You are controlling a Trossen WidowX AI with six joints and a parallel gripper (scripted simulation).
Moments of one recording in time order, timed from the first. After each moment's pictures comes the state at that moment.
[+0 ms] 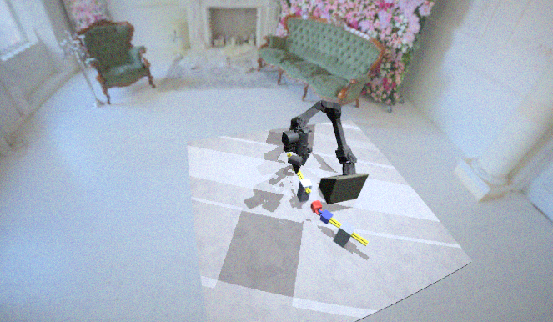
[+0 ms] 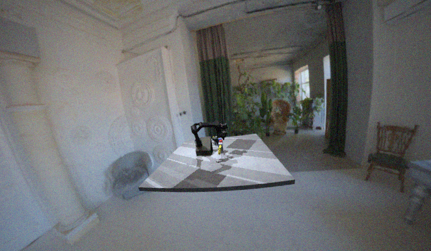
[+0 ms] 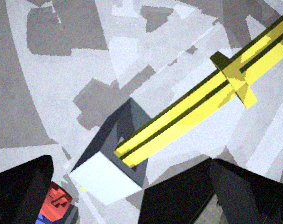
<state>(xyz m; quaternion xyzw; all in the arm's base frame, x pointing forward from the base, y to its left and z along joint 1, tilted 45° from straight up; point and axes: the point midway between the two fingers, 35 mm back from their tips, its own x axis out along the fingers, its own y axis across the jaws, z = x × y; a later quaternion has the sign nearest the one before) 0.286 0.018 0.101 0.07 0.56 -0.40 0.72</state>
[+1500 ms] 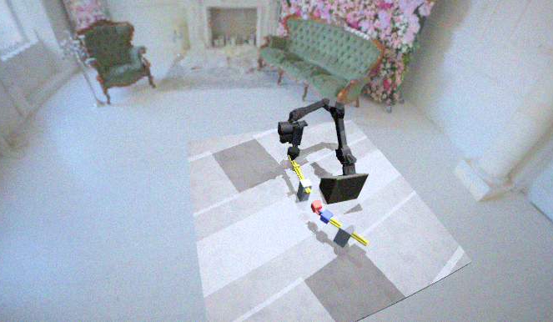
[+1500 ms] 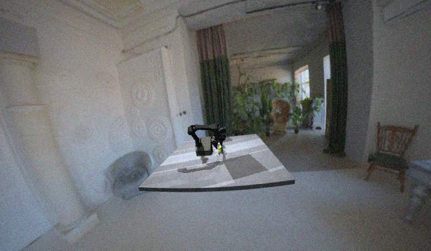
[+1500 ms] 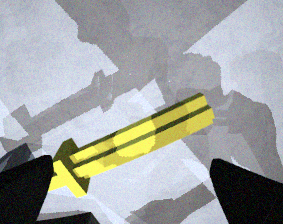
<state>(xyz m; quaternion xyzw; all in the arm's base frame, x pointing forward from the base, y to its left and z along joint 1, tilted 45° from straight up) 0.281 -0.079 0.175 -0.13 0.56 -0.38 0.72</state>
